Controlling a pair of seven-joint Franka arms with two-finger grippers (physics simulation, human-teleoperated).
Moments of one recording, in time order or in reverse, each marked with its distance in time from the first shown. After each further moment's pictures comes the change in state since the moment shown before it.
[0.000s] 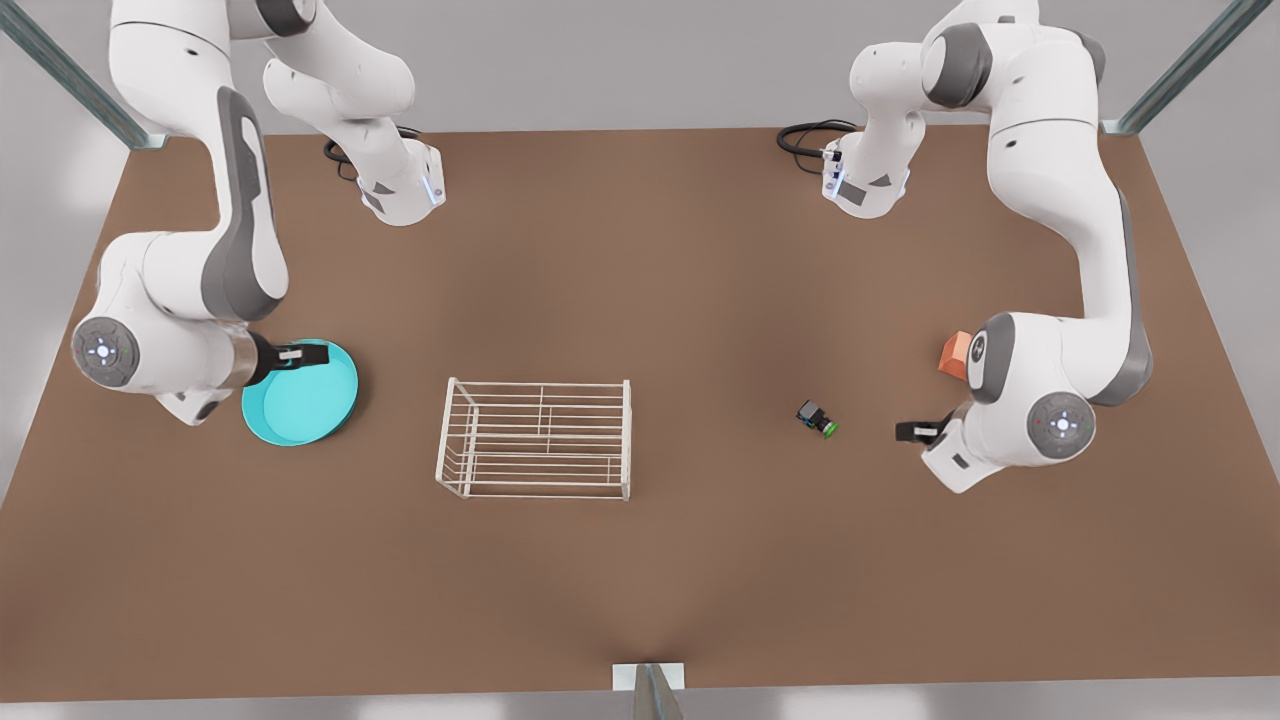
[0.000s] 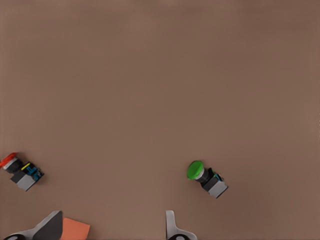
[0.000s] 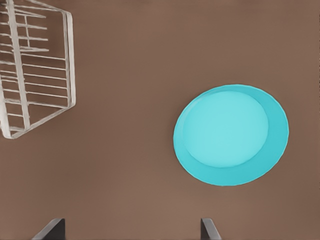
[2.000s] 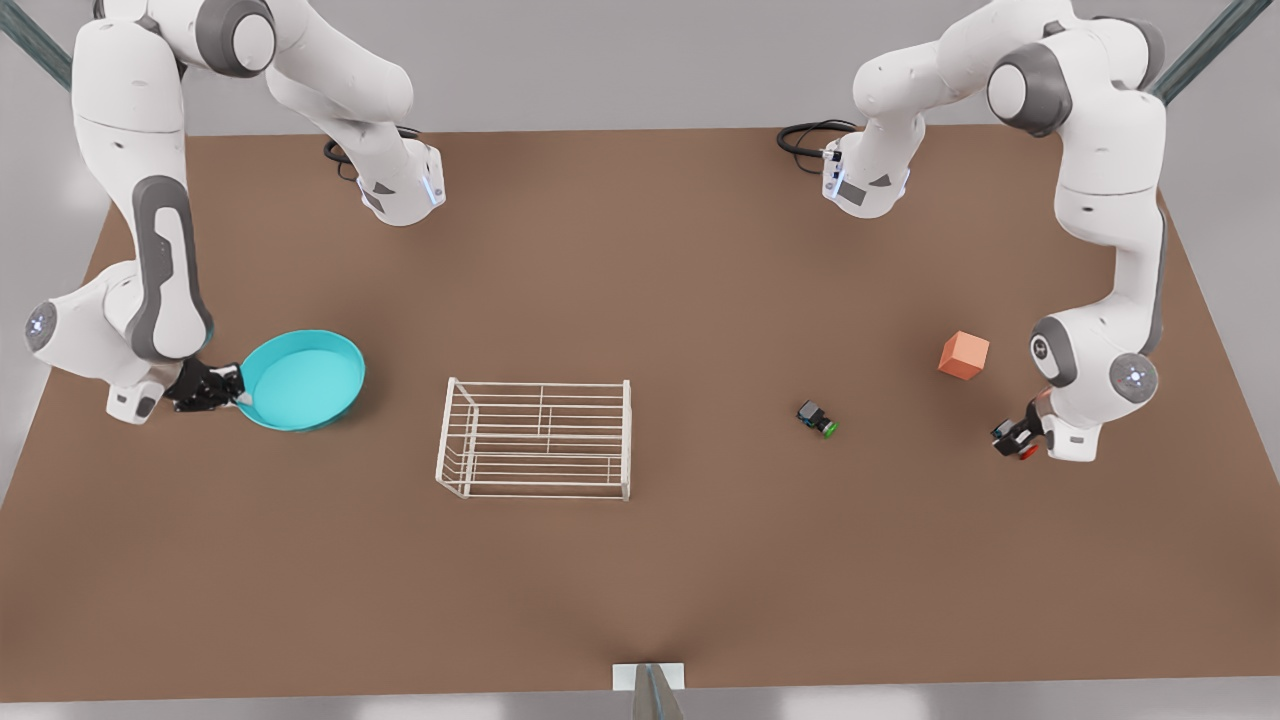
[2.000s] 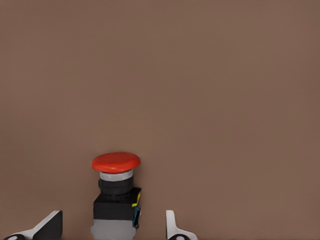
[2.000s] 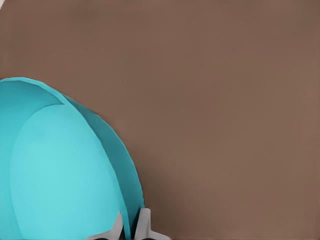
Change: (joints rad) left arm 0.366 0.038 0.055 -0.566 0.012 0.776 -0.360; right arm -0.200 0.080 -0.215 -0.393 0.317 0.662 -1.000
